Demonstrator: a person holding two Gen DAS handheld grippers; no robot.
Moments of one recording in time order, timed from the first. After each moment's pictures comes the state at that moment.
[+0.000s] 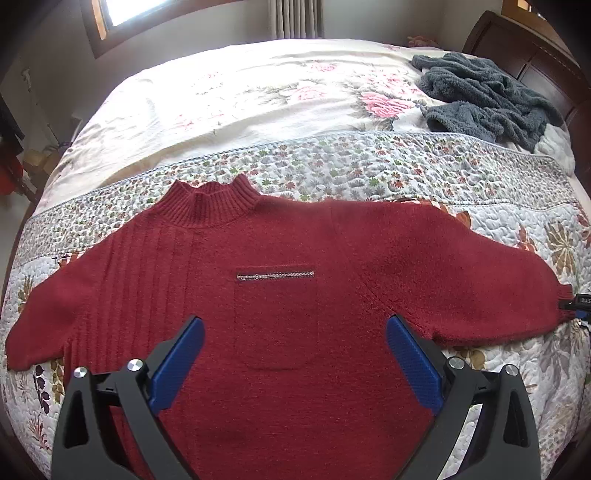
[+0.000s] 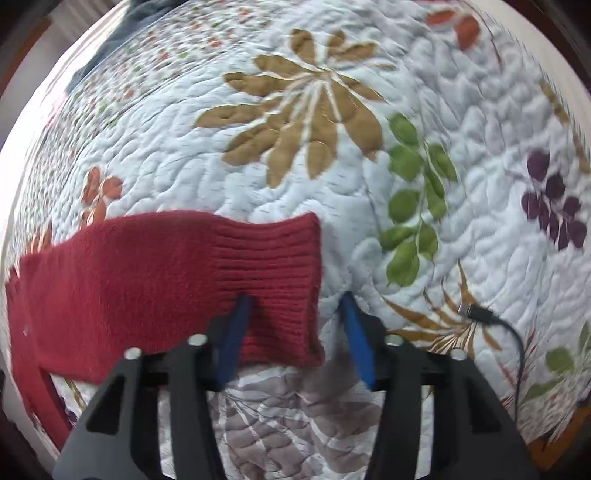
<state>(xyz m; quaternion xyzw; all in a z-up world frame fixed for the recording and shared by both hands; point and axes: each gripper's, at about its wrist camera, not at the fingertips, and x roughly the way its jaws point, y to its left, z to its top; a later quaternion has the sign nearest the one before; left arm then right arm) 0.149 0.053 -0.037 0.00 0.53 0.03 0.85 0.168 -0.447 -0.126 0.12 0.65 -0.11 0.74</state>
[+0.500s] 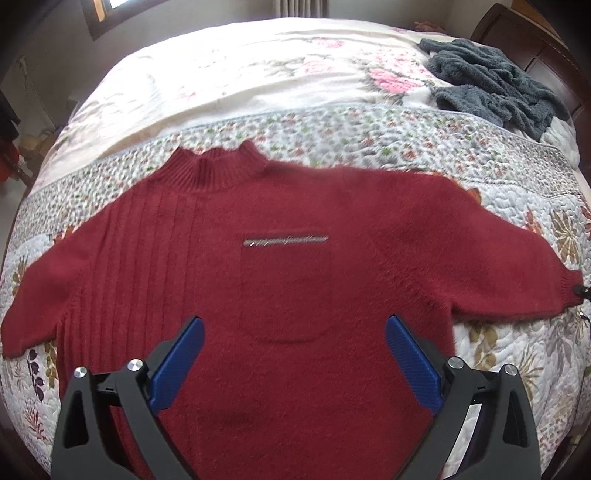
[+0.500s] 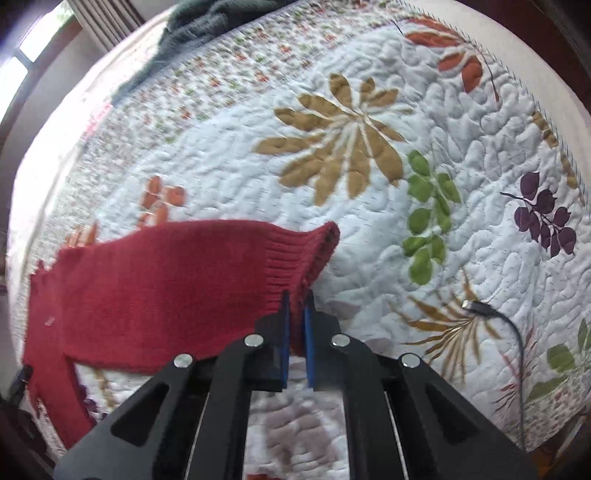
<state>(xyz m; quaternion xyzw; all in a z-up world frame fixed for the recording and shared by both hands) 0.135 0.079 -0.056 -0.02 0.56 0.03 0.82 0.162 -0.420 -0.075 0.15 0.61 -0.07 0.78</state>
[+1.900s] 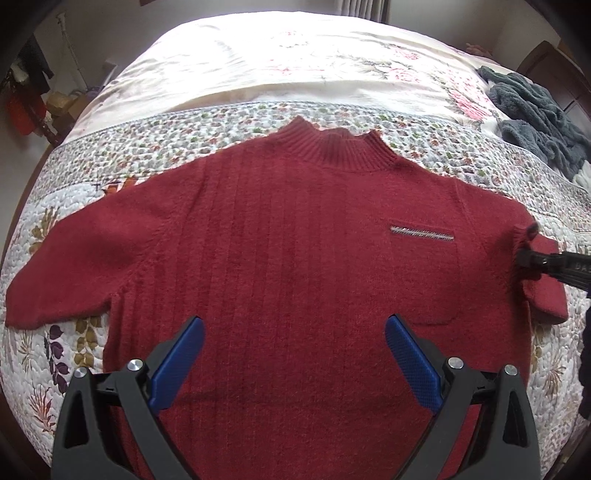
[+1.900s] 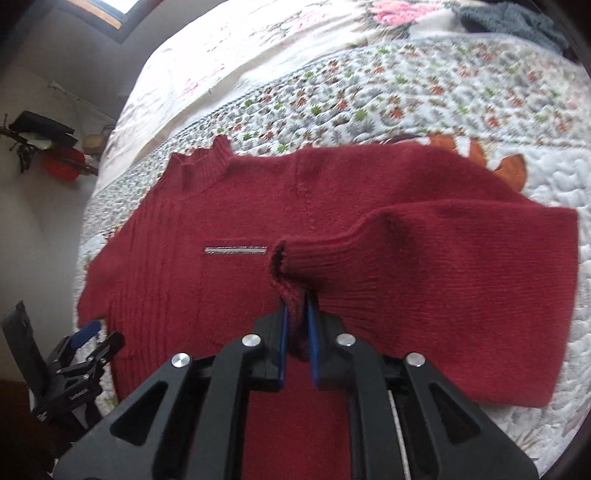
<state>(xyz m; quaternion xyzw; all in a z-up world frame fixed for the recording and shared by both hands) 0.110 0.208 -0.063 -0.07 0.57 0.07 0.82 0.222 -0.045 -0.096 0.11 0.63 0.21 0.74</state>
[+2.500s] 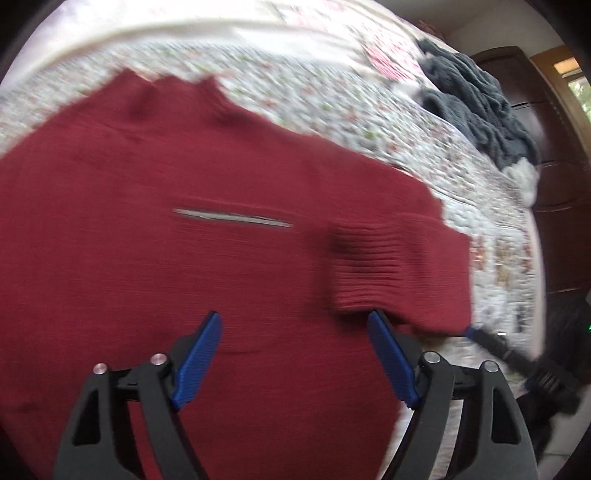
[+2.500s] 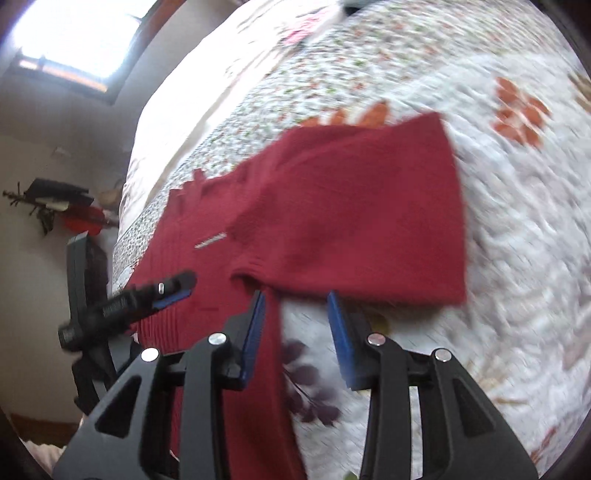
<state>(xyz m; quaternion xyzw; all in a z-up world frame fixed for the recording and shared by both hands) 0.191 0.094 -0.111 -0.24 0.63 -0.12 0.73 0.155 -0.179 -0.083 0.24 0.61 0.18 0.74</state>
